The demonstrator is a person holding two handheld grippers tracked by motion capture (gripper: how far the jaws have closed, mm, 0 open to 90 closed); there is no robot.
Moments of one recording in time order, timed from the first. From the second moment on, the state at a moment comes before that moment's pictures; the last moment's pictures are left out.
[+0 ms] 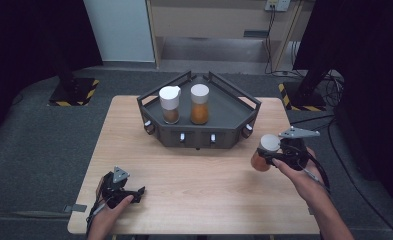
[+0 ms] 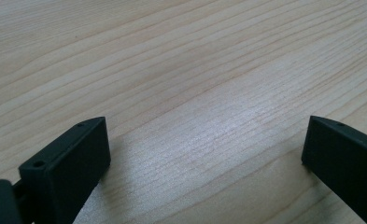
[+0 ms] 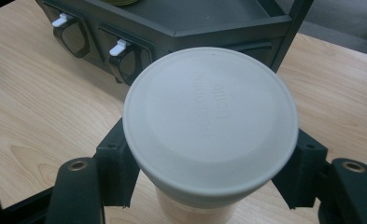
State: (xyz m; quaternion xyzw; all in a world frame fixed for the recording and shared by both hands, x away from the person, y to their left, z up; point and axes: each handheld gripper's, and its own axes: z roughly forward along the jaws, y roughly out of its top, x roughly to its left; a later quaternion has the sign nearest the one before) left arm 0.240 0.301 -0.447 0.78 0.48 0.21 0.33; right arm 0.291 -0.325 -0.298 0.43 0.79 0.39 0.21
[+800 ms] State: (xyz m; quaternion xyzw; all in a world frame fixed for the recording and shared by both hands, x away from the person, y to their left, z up) left arm 0.240 0.301 -0.447 0.78 0.48 0.21 0.33; right arm 0.297 -0.322 -0.266 0.42 0.79 0.39 0.22
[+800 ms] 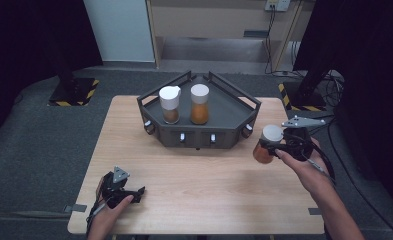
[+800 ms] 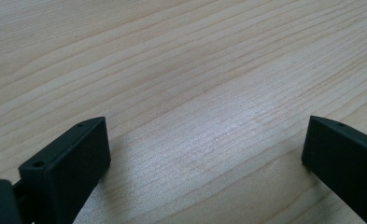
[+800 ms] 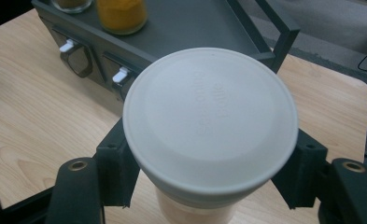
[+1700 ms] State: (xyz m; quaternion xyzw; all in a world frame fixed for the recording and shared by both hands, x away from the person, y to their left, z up) left arm 0.240 0.301 -0.447 0.78 0.48 0.21 0.33; right arm 0.319 -0.304 -0.234 0.41 0.79 0.40 0.23
